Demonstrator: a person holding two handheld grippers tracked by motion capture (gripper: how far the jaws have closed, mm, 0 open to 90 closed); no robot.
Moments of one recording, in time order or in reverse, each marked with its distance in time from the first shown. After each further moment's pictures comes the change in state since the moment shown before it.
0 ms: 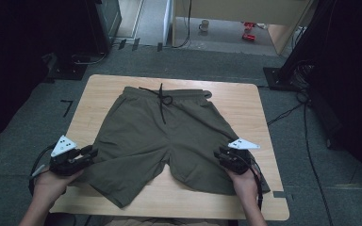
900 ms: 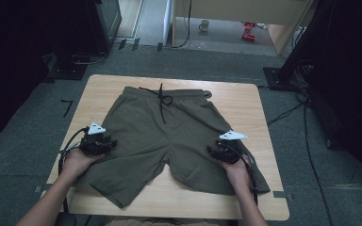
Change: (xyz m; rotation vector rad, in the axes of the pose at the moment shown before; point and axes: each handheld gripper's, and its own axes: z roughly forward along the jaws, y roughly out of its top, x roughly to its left) left arm 0.016 -0.001 0.113 0.183 -0.018 0.068; right arm -0.012 0.009 0.052 0.064 -0.013 -0.017
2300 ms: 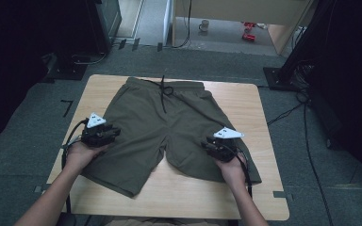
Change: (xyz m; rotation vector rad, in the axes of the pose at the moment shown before) left arm -0.012 0.030 -0.017 -0.132 0.012 -0.013; right arm 0.029 0.022 -0.017 -0.080 0.068 -0.063
